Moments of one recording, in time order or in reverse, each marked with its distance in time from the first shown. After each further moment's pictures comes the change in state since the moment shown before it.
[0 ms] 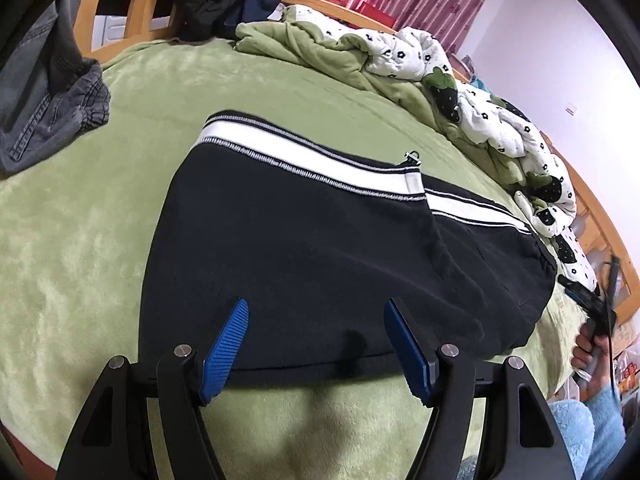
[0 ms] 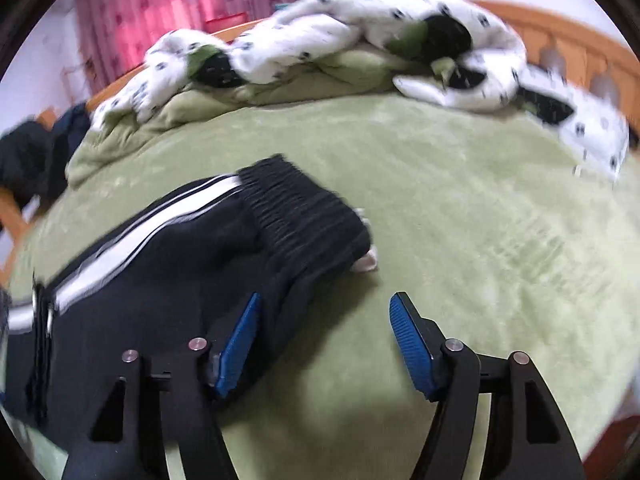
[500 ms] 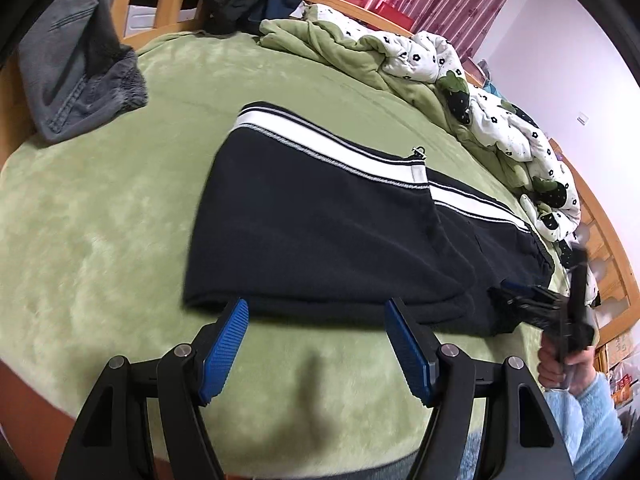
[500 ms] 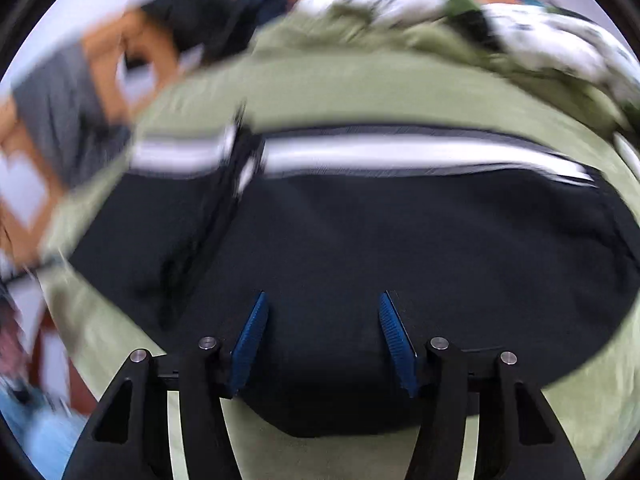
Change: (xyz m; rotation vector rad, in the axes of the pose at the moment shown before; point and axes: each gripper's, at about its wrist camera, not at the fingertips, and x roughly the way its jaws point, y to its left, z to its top) left arm -0.045 0.009 -0.023 -0.050 0.020 0.034; right arm -0.011 0.210 -0.072 -0.501 0.233 0.392
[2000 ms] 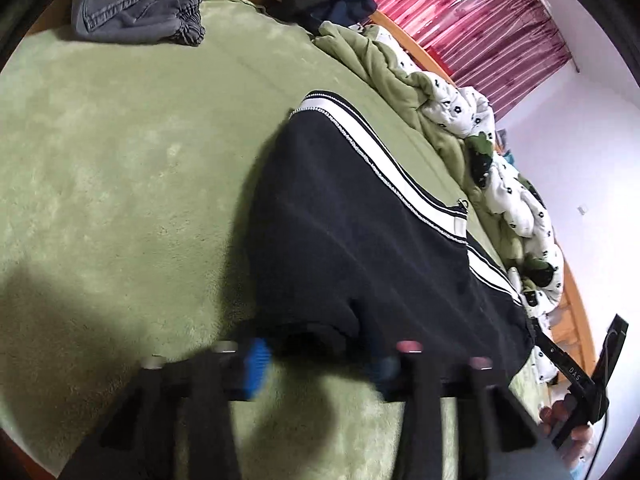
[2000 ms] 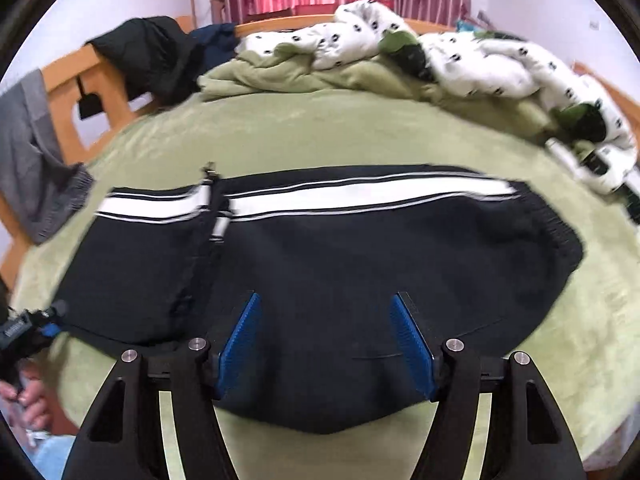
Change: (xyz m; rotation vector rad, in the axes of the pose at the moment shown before) left arm 0.056 0.064 -0.003 -0.279 -0.078 -0.118; right arm -0.065 0.013 -0.003 0.158 -0.165 -0.232
